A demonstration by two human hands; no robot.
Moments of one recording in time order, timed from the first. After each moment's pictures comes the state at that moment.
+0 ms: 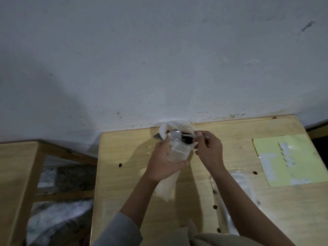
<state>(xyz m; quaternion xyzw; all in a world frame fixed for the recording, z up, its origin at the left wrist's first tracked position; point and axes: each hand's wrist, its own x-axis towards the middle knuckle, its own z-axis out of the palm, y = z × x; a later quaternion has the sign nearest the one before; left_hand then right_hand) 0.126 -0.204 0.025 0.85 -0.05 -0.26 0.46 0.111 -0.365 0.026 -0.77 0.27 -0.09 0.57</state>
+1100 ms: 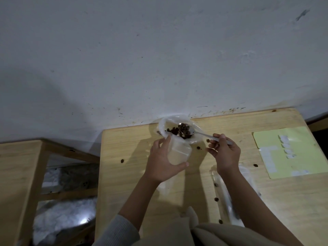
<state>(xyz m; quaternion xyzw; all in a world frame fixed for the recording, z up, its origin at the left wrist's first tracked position) 0.110 -0.192 0.028 0.89 -0.10 -0.22 0.38 0.079 -0.382 0.033 -0.51 0.43 -0.15 0.73</state>
